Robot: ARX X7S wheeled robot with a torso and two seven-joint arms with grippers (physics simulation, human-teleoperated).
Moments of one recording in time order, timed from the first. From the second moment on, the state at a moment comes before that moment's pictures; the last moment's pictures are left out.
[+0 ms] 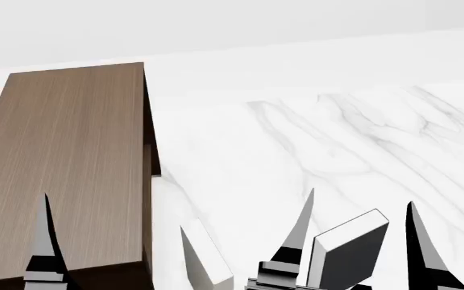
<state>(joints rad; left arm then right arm) -0.01 -0.22 0.24 0.82 0.02 -0.44 -0.32 0.02 0.24 -0.19 -0.67 0.14 0.23 0.43</state>
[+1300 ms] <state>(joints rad) -0.06 -0.20 0.20 0.99 -0.18 -0.71 -0.40 0.59 0.13 -0.16 -0.47 0.26 0.75 0.56</state>
